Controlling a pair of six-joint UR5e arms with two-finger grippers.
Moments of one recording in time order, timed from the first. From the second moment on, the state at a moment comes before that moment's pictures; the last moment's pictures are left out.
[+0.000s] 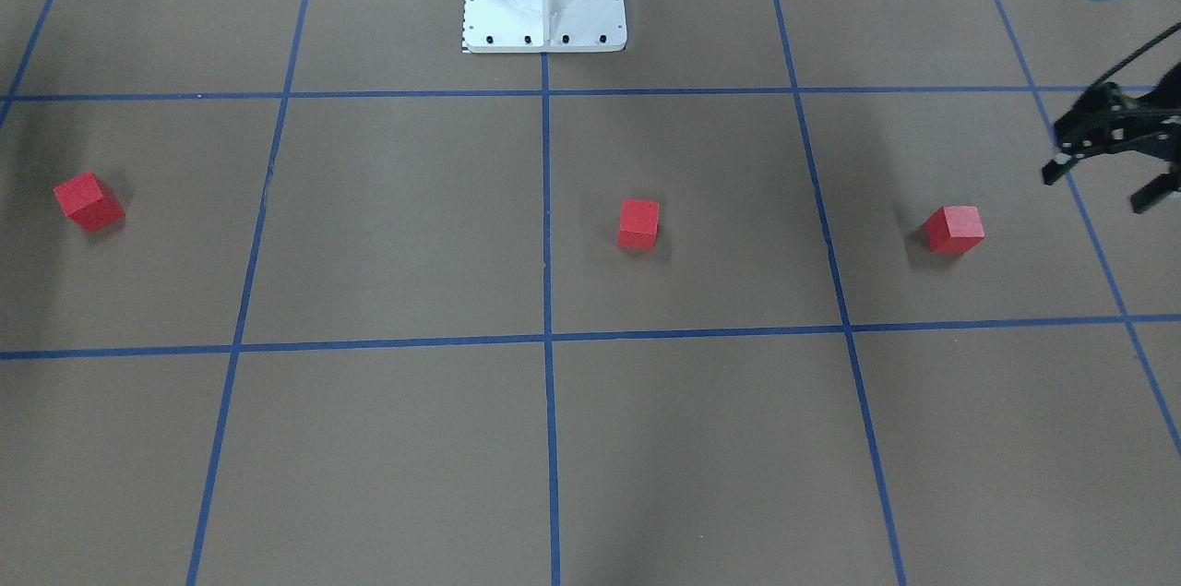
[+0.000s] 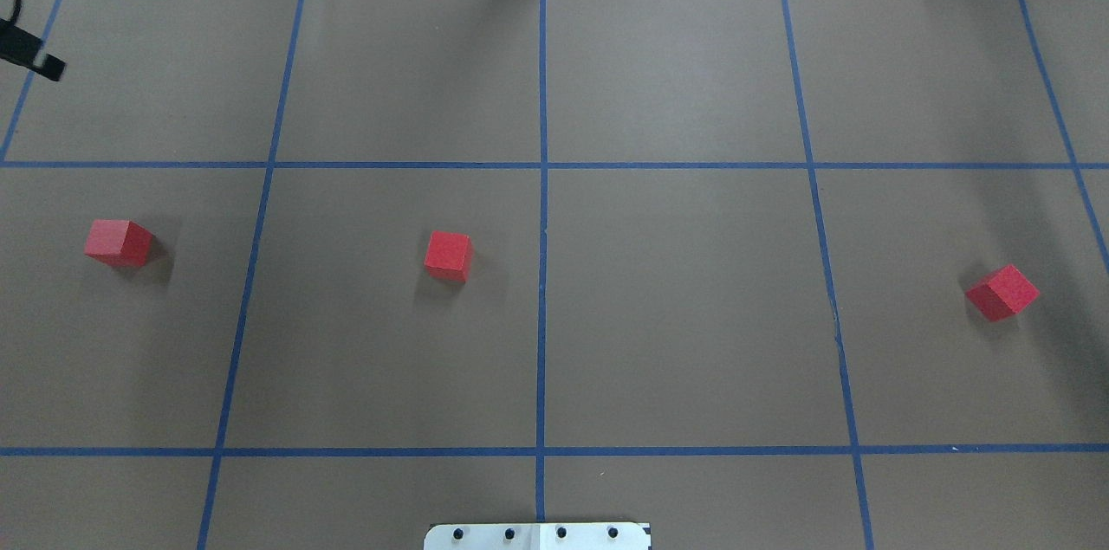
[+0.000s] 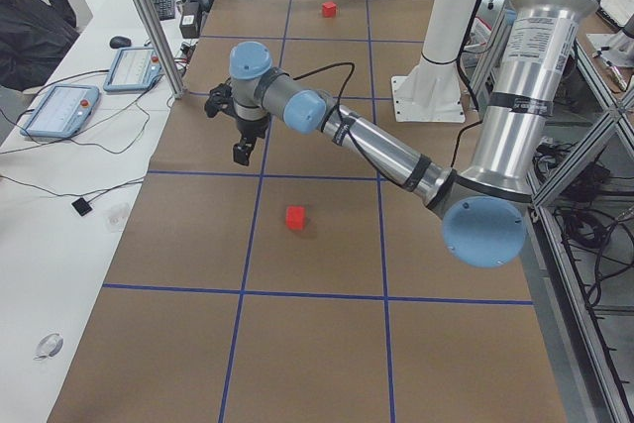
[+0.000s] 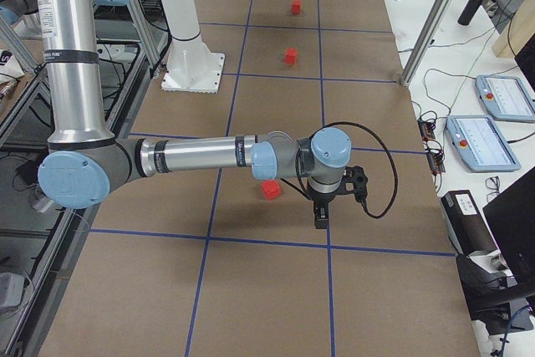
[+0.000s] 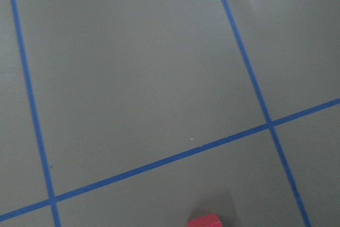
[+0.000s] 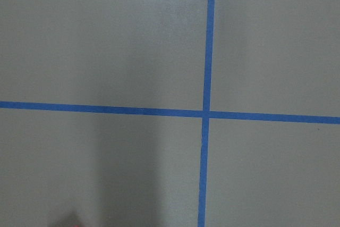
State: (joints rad) left arm -1.25 -1.83 -1.91 -1.56 -2.37 -0.33; right arm 1.54 -1.51 1.63 -1.57 2.37 0.06
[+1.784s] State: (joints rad) left arm -0.55 -2.20 -1.66 -1.70 -1.79 -1.11; right arm 1.50 -1.48 1.61 -1.57 2.38 0.07
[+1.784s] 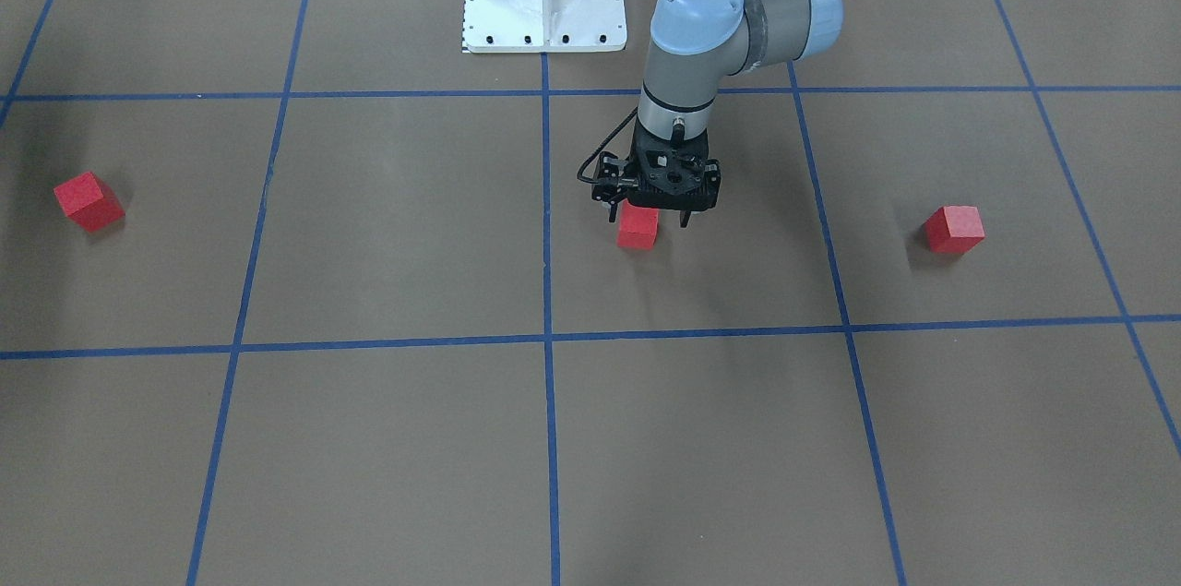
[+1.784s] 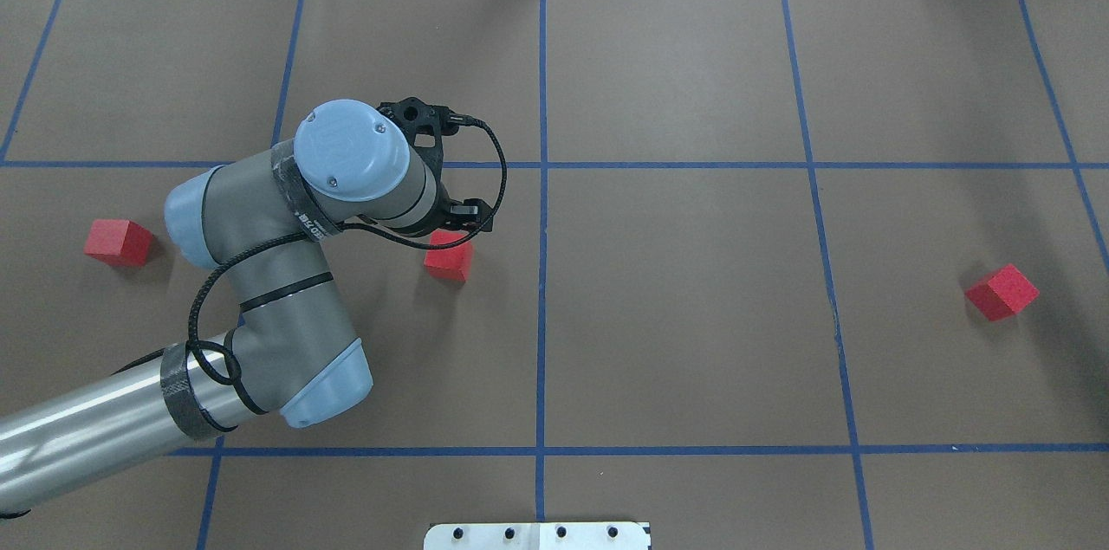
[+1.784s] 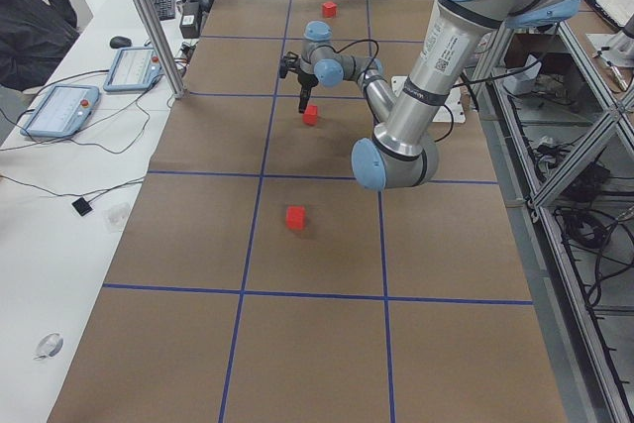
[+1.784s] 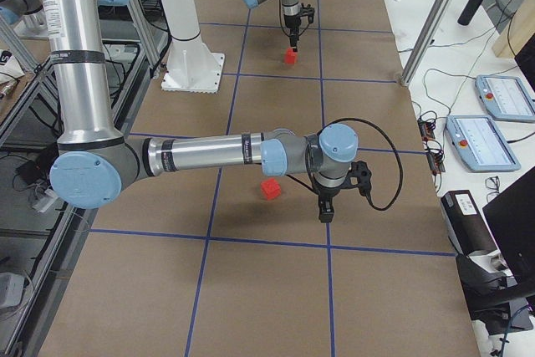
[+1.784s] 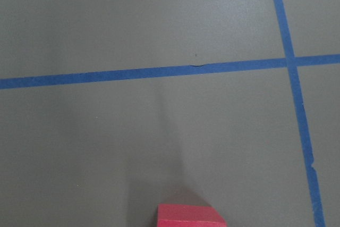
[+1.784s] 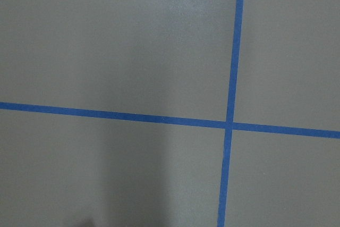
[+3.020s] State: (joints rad) left arm -0.50 -2.23 -1.58 -1.70 -1.79 -1.13; right arm 1.50 -1.49 1.58 -1.57 2.38 0.07
